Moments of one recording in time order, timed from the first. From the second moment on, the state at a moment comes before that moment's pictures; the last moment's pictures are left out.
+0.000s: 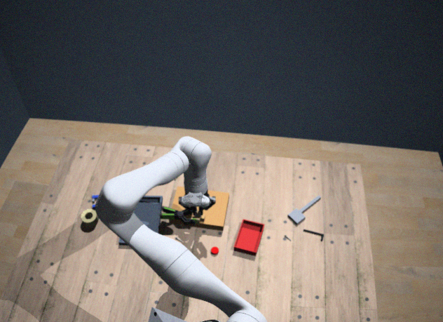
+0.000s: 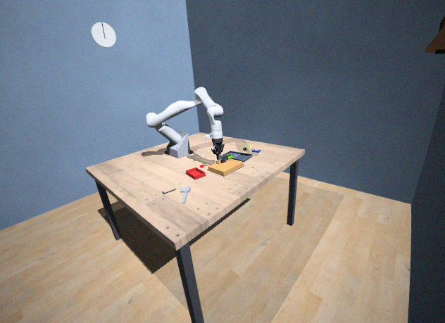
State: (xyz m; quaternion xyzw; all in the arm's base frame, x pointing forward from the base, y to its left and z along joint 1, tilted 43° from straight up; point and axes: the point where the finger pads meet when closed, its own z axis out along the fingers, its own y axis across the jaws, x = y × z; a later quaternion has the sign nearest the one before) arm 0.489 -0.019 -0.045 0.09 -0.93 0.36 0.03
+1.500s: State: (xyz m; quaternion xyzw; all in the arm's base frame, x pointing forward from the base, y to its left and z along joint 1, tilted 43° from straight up) arm 0.489 -0.019 -0.045 0.12 -0.92 0.36 0.04
